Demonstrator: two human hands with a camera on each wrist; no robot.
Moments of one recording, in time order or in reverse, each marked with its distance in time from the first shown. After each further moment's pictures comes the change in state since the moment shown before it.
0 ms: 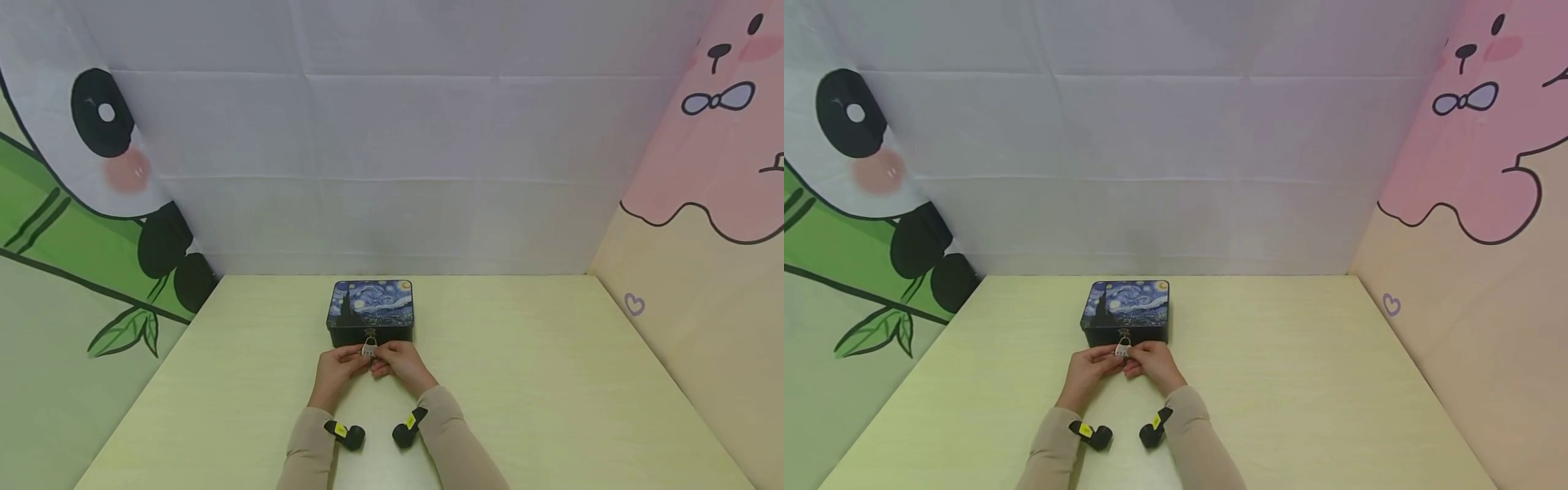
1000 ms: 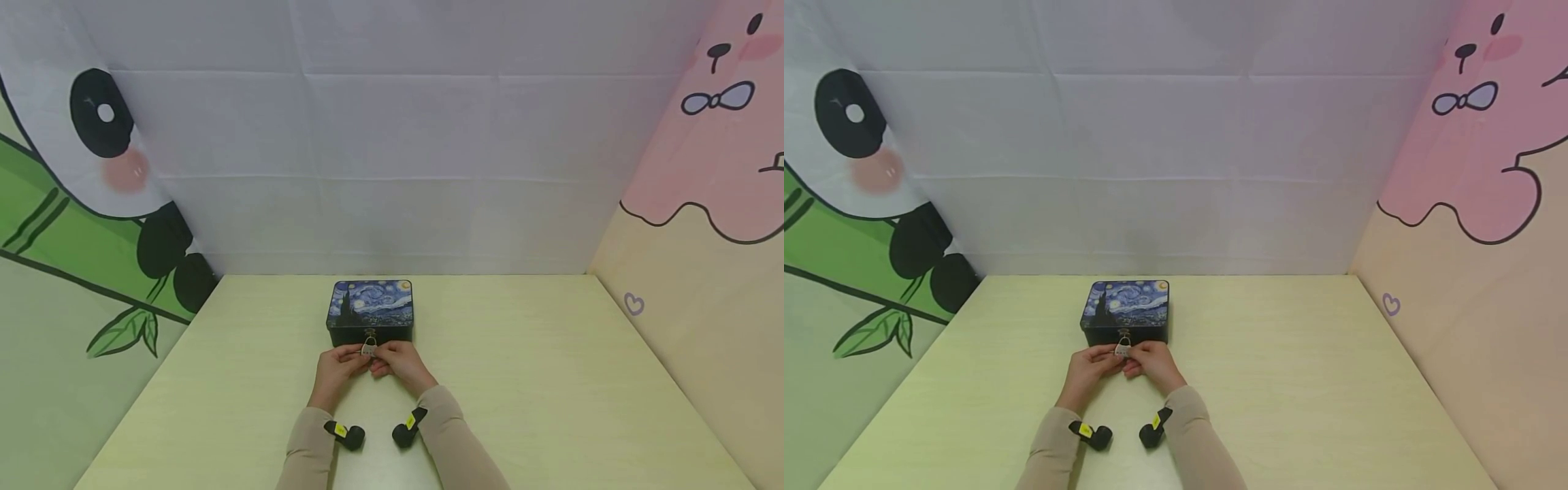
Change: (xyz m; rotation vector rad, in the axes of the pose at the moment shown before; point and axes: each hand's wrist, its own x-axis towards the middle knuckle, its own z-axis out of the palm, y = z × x) left_hand 0.000 -0.001 -0.001 0.013 -0.003 0.008; right_hand -0.002 -0.001 0.000 -0.007 0.000 0.003
